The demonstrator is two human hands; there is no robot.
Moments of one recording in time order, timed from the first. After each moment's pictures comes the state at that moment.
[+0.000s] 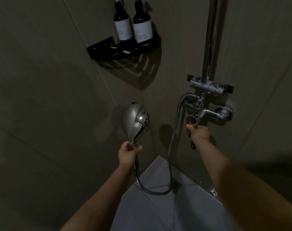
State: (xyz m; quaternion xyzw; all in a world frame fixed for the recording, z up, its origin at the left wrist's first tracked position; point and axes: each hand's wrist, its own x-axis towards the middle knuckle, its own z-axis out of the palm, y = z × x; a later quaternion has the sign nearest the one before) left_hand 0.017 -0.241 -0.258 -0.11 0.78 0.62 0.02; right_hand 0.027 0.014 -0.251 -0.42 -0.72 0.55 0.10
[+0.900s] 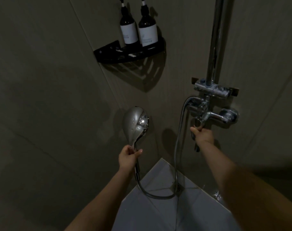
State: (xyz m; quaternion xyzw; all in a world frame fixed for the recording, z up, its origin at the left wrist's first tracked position) left_hand 0.021 -0.256 -0.259 -0.12 0.77 0.62 0.03; right_hand 0.028 0.015 -0.253 -0.40 -0.75 0.51 0.10
